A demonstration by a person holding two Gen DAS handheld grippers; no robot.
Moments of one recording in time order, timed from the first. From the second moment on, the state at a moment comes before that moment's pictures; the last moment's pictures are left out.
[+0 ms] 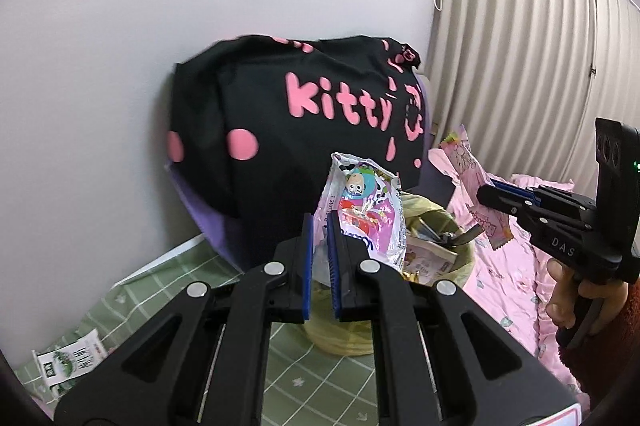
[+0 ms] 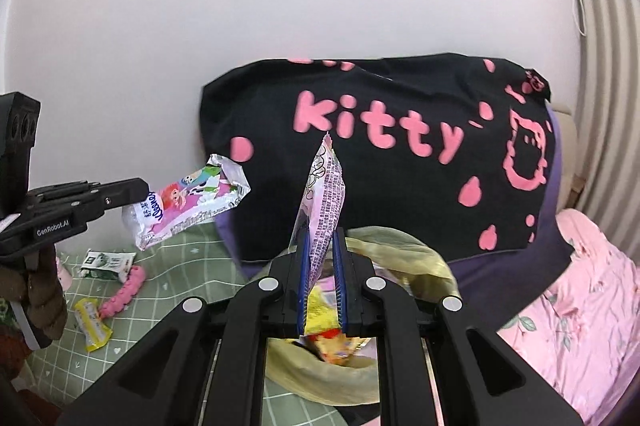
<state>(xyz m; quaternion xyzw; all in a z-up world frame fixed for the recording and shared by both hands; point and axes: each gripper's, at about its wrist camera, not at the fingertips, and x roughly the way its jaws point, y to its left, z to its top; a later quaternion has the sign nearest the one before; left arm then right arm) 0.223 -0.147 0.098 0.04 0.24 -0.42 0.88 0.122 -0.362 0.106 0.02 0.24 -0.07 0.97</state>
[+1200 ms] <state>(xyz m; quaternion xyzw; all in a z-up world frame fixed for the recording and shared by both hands) 0.254 -0.344 -0.041 0.18 0.39 -0.44 0.79 0.179 -0.474 0.007 0.06 0.39 -0.07 0.92</state>
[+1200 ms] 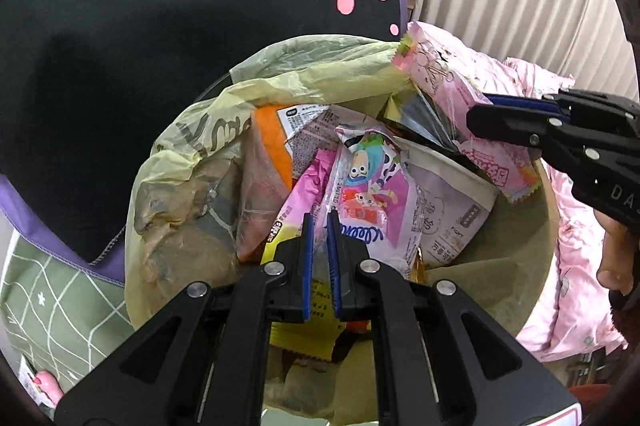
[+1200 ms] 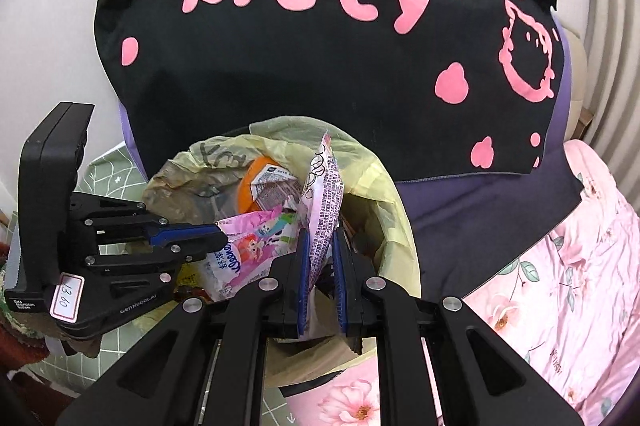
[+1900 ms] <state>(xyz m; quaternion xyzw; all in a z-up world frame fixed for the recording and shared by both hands) 0.277 -0.290 -0.010 0.05 0.41 -0.46 0.79 0.177 -0.456 0.003 0.06 0.40 -0.07 0.91</state>
